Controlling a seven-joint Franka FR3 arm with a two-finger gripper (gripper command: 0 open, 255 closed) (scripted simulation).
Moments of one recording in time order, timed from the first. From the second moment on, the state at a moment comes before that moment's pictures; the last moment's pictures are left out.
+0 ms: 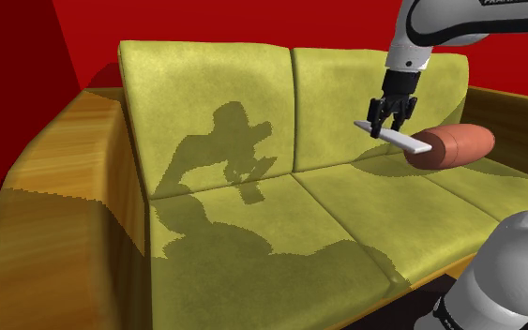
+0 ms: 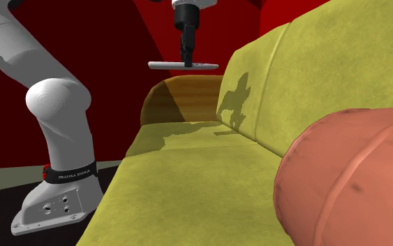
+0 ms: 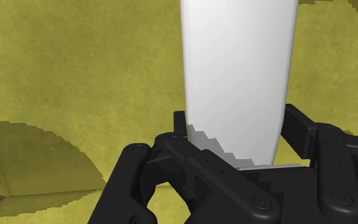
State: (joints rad) arm -0.18 -0.64 -0.12 -2.26 -0.09 1.60 0.09
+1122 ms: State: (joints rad) arm -0.29 -0.57 -0.46 -2.13 -0.26 1.60 -0.30
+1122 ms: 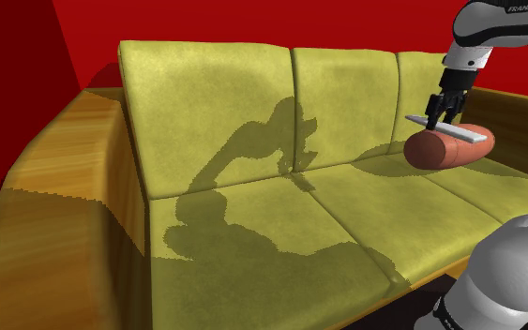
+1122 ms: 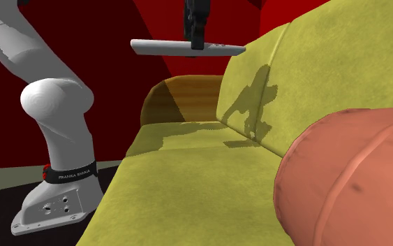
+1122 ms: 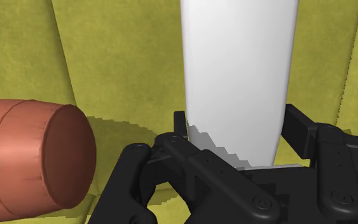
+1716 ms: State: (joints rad) arm -0.29 -0.39 -0.68 -1.95 -0.26 1.63 -0.55
